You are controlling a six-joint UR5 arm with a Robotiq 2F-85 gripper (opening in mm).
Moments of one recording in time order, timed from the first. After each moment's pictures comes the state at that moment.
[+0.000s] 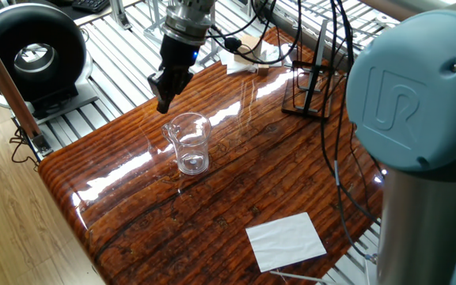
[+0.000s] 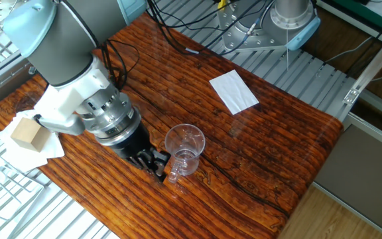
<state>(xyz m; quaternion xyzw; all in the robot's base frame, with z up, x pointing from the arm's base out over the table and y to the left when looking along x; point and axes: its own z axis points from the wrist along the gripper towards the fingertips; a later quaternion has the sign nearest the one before) 0.634 0.150 0.105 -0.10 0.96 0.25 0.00</state>
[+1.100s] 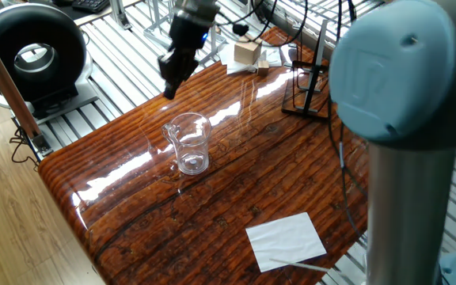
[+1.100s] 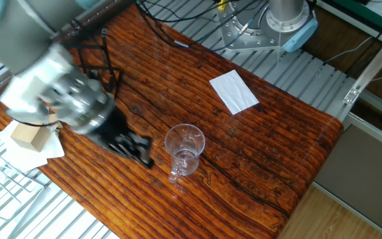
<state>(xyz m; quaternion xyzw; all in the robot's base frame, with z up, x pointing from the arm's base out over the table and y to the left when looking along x) 0.633 0.098 0.136 -0.15 0.94 0.31 -0.03</state>
